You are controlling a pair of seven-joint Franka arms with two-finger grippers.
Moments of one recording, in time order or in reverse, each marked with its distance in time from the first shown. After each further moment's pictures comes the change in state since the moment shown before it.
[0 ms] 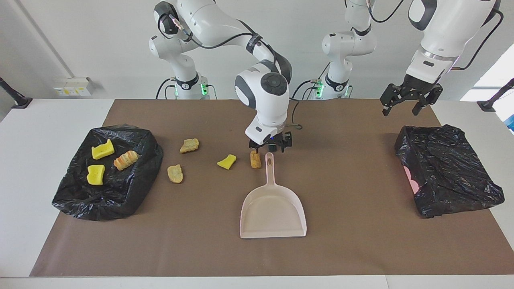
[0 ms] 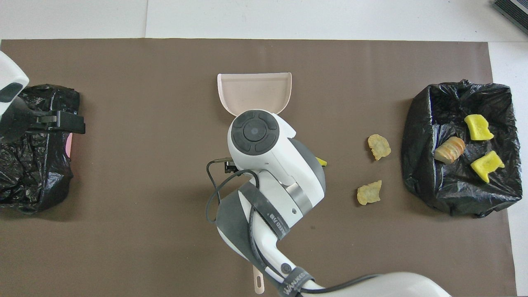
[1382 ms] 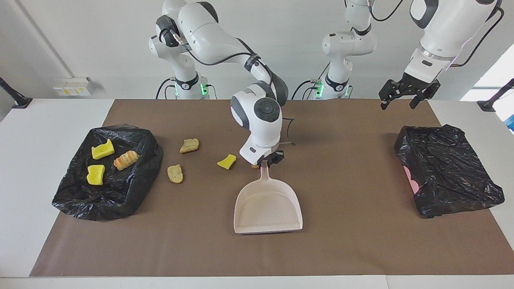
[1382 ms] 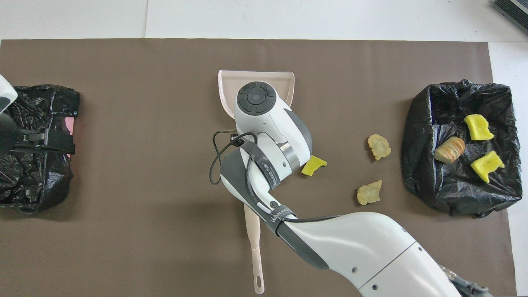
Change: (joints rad) left arm 0.082 -0.126 0.037 -0.020 0.000 -0.257 0.001; right arm -0.127 0.464 -0.022 0.519 -0.047 -0.018 -0.077
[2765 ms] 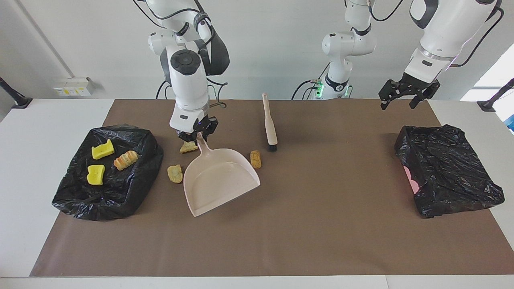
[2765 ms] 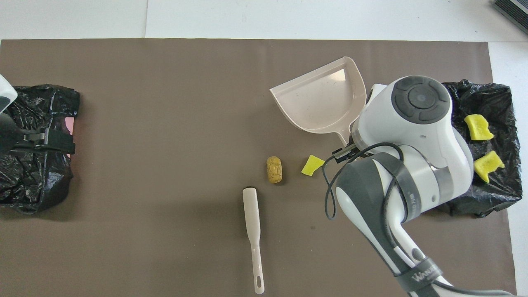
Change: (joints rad) left arm 0.000 0.000 0.000 0.000 0.000 0.000 -0.005; right arm -0.274 -0.554 0.011 -0.491 -0.068 -0.070 -0.651
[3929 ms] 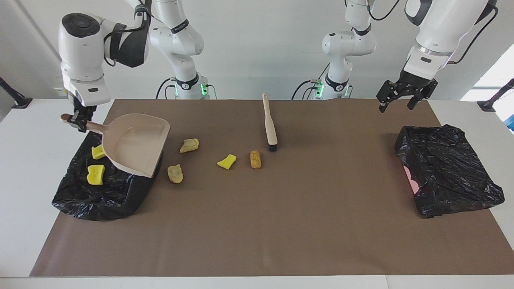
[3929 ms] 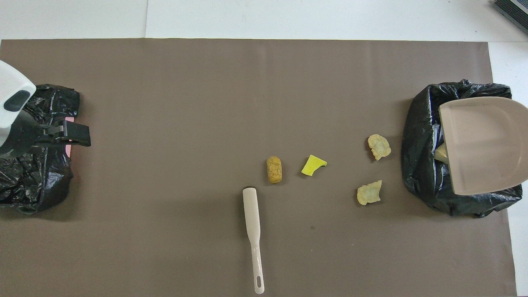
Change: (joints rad) left arm -0.014 -0.003 -0.001 0.000 0.000 0.065 -0.079; right arm -0.423 -0.217 -0.006 -0.124 -0.349 0.046 -1.311
